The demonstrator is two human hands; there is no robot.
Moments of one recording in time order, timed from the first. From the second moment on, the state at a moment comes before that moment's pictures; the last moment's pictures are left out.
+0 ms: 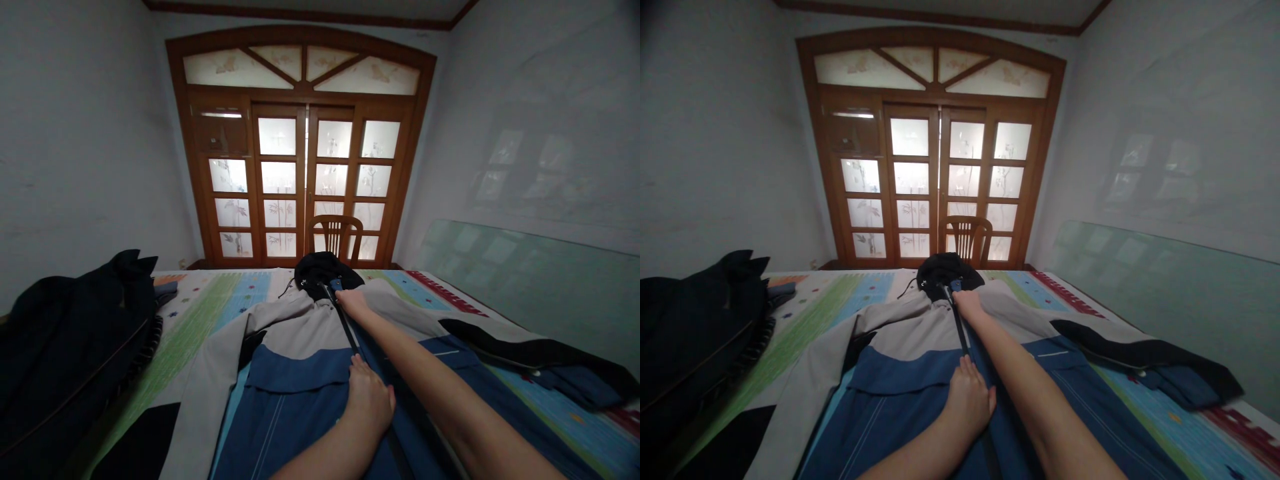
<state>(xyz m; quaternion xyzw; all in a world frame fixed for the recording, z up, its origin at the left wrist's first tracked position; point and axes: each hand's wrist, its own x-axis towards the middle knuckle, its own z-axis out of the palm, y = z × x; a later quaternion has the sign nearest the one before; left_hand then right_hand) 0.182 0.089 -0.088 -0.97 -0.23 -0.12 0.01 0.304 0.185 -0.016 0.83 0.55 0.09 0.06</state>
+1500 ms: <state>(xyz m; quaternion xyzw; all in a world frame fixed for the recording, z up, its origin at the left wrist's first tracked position) 0.182 0.088 -0.087 -0.96 -0.22 -0.15 0.07 0.339 0.227 0.006 0.83 0.51 0.14 -0.17</state>
